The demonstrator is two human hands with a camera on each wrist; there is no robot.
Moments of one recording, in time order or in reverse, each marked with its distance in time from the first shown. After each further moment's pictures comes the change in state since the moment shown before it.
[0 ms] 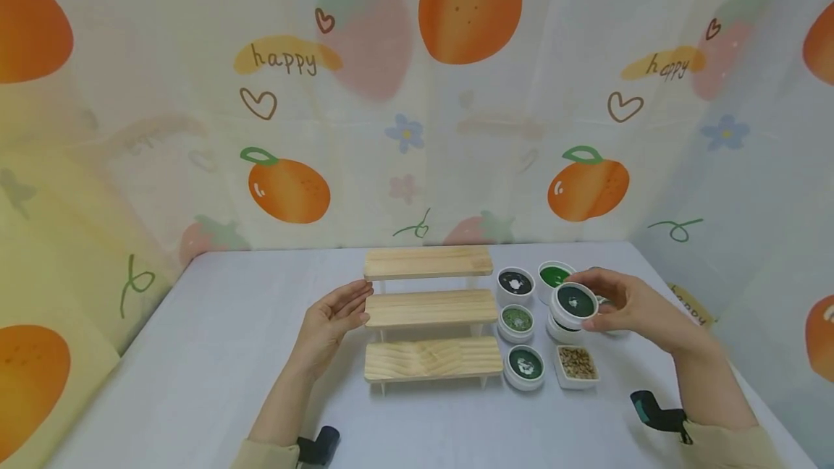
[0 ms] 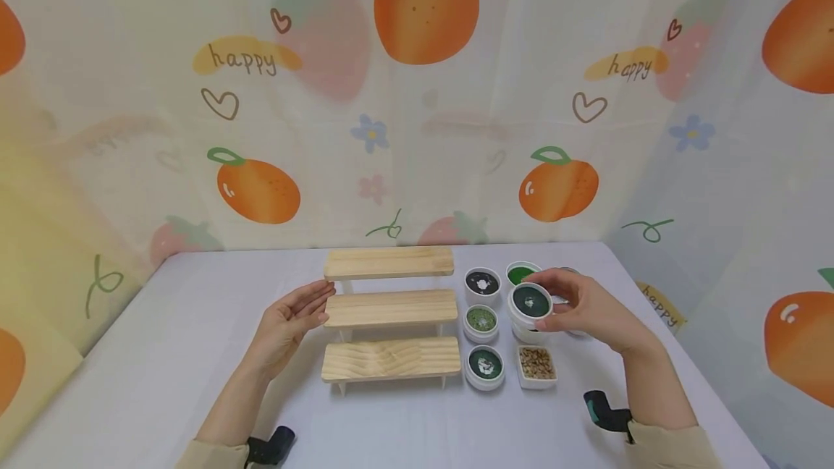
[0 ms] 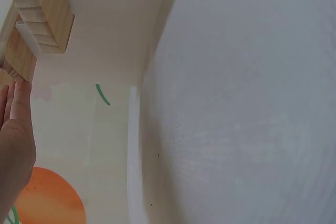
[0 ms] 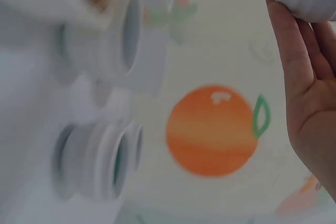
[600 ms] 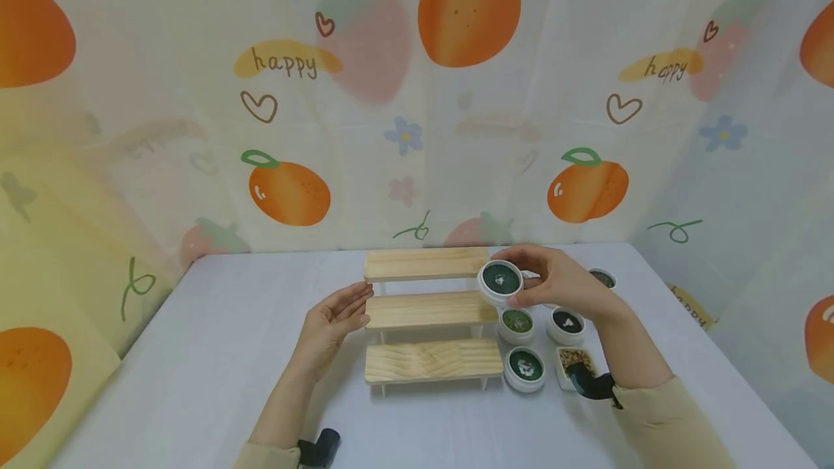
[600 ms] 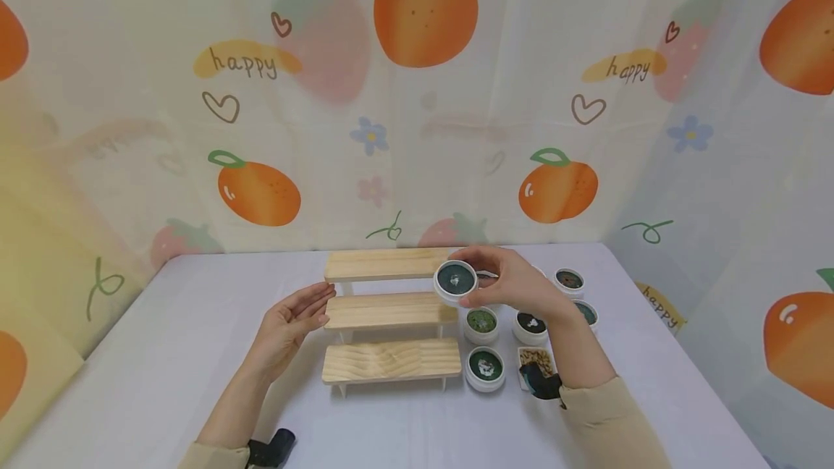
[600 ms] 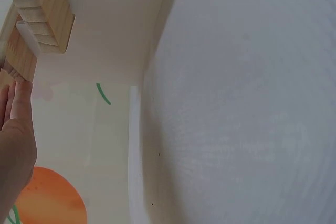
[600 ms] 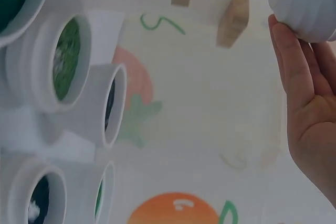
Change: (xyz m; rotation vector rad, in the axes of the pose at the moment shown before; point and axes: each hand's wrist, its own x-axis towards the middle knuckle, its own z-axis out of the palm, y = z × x) left_hand 0.000 0.001 0.001 0.013 0.010 -0.016; right_hand 0.068 -0.062 0.049 0.061 -0.087 -0.104
